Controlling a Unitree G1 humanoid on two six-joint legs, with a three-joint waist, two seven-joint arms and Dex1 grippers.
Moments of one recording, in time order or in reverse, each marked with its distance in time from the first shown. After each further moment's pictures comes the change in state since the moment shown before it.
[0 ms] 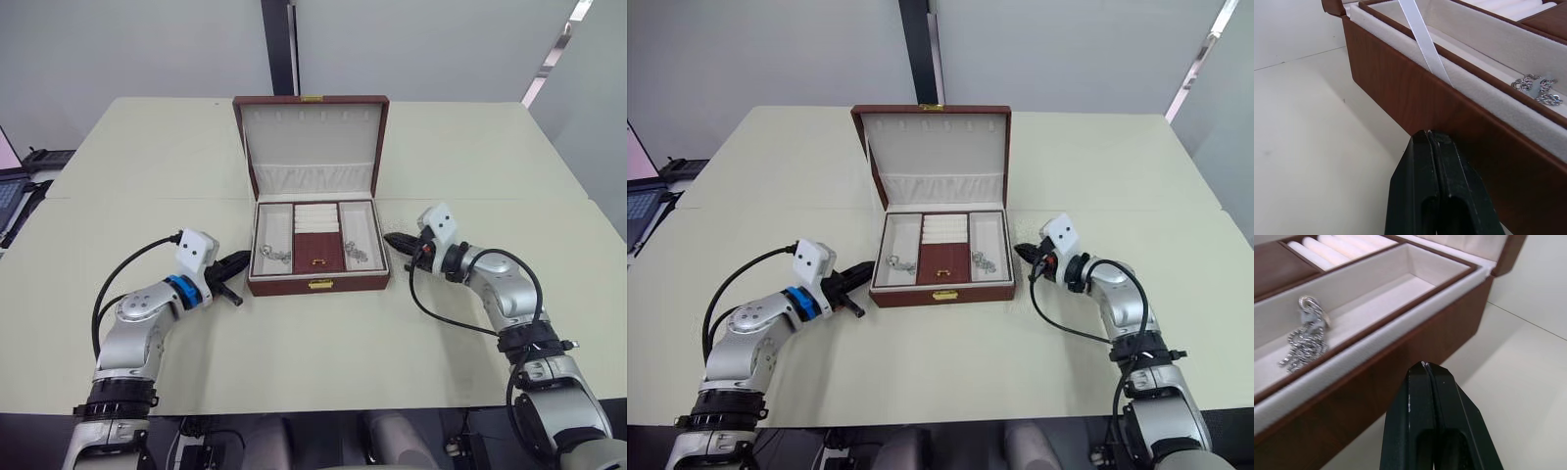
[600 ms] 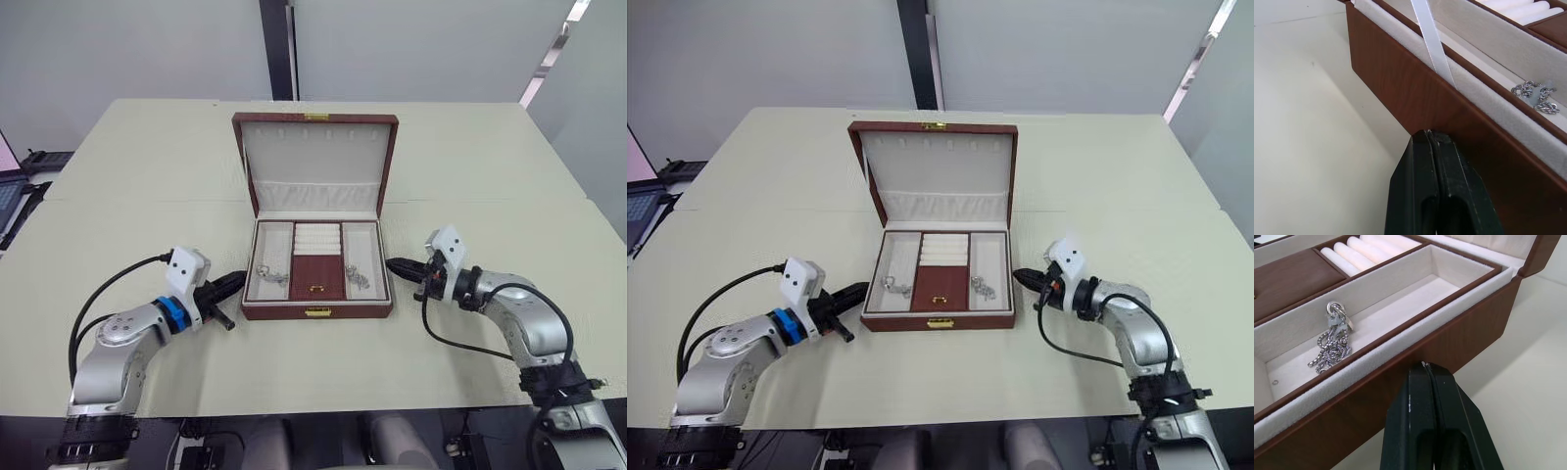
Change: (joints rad) left arm 0.234 0.042 0.062 -0.302 -0.086 0.188 -0.020; right arm 0.283 -0.059 -0.010 -0.439 0.102 0.259 0.026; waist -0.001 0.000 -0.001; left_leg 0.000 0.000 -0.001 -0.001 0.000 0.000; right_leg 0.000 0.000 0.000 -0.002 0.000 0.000
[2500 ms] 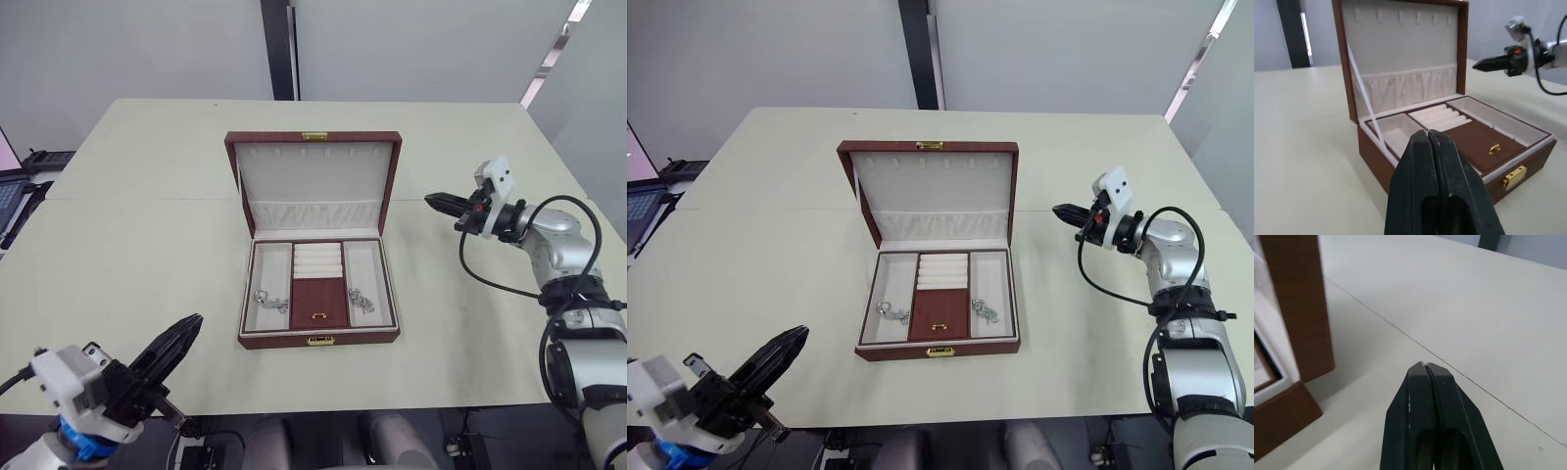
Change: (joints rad) left arm 0.767 -0.309 0.325 -0.626 -0.267 -0.390 -0.060; right arm -0.617 -0.094 -0.085 0.967 -0.063 -0.437 0.166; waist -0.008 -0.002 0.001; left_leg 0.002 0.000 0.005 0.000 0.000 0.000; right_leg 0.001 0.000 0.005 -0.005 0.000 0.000
